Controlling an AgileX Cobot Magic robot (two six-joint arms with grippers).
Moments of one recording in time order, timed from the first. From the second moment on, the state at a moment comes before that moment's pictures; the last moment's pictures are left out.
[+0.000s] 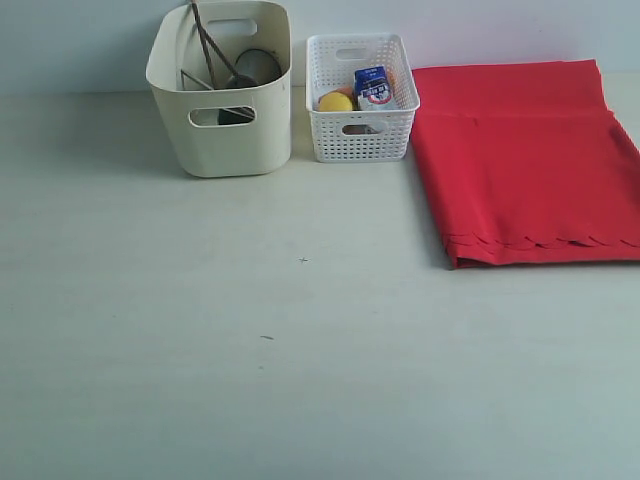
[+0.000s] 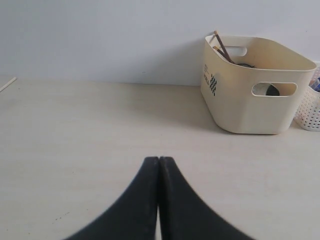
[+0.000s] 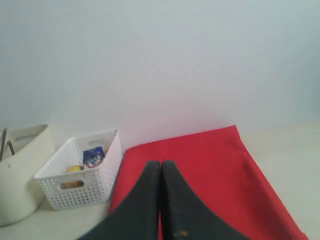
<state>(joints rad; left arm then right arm) -0.02 0.01 0.00 -0.08 0.26 0.04 0.15 0.20 -0.01 -0.05 -0.11 0.26</state>
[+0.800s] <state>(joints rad) -0.02 0.01 0.00 -0.08 0.26 0.04 0.06 0.01 -0.01 -0.01 0.19 0.19</state>
